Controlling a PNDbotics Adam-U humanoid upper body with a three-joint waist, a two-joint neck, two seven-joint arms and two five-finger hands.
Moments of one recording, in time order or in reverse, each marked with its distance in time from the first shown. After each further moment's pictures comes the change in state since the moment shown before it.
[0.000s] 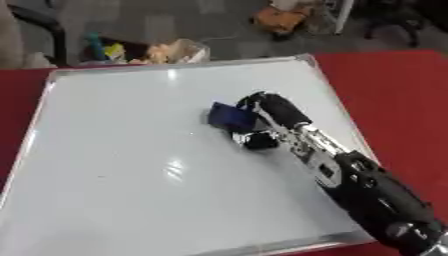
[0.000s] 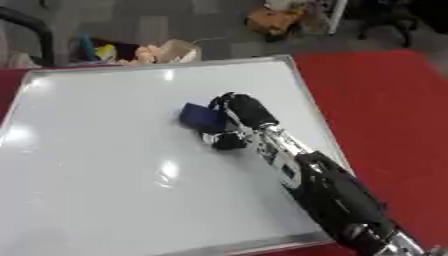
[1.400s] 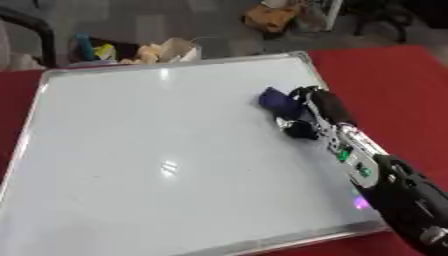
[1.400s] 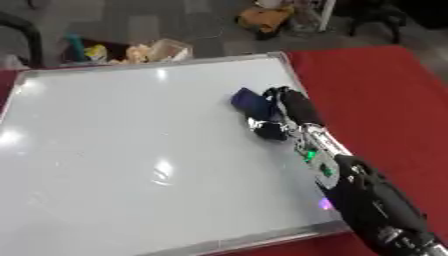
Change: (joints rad) left arm 0.010 0.000 0.000 0.000 0.000 0.002 0.002; right arm 0.093 -0.069 -0.136 0.025 -0.089 0.134 -0.108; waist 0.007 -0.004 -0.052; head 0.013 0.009
